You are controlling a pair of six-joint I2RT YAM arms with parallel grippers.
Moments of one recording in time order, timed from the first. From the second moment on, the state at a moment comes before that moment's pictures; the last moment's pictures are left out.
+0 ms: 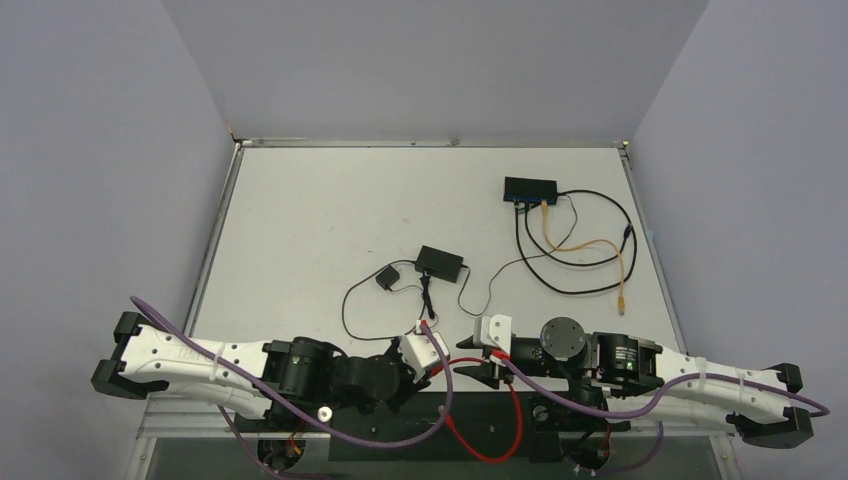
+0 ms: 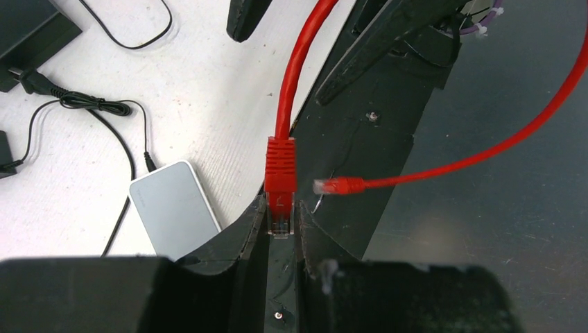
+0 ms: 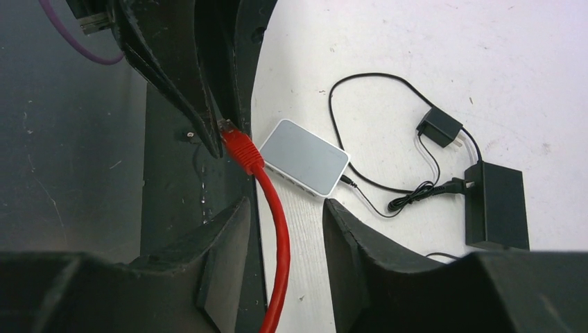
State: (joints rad) left arm -1.70 0.97 0.91 -0.58 -0.43 -0.42; right arm 1.36 0.60 0.67 -0.39 -0.06 -0.13
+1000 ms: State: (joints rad) left arm -1.70 0.99 0.89 -0.58 -0.44 -0.41; right arm 1.36 0.63 0.73 -0.46 0.00 -0.11
